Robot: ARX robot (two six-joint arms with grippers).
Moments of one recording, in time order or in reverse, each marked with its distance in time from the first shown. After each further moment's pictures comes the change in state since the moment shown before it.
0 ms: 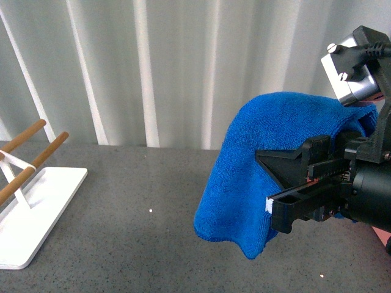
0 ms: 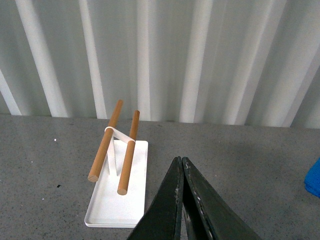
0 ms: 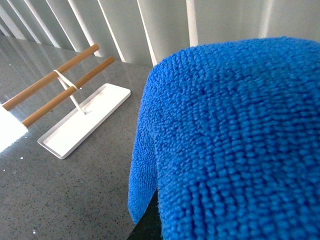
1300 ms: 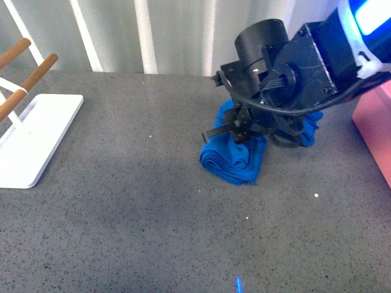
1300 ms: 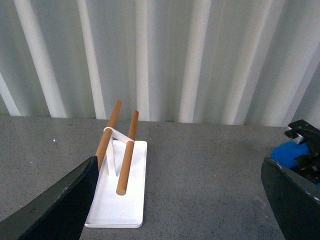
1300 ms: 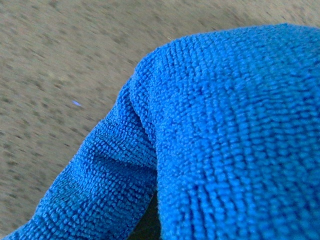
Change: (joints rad) left arm 0.000 0.000 0.000 0.000 0.000 0.002; right arm 0.040 0.865 0.961 -0.731 0.351 -0.164
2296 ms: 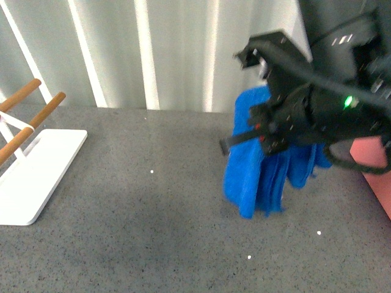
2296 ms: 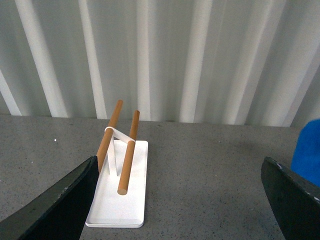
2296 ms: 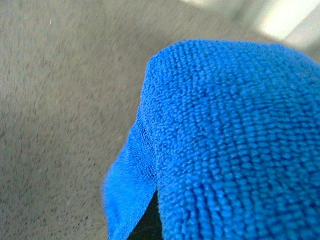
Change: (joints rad) left arm 0.000 0.000 0.000 0.000 0.000 0.000; right arm -0.004 -0.591 -0.450 0.078 0.064 -0.024
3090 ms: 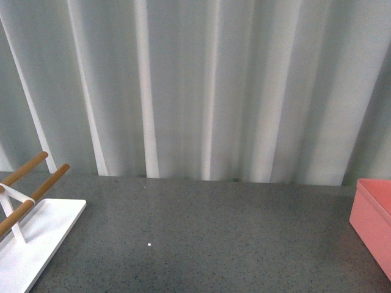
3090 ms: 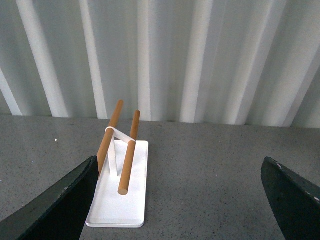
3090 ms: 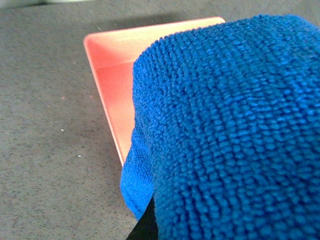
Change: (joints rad) left arm 0.000 0.000 0.000 0.000 0.000 0.000; right arm -0.357 -0.200 0.408 -0.948 0.367 0.269
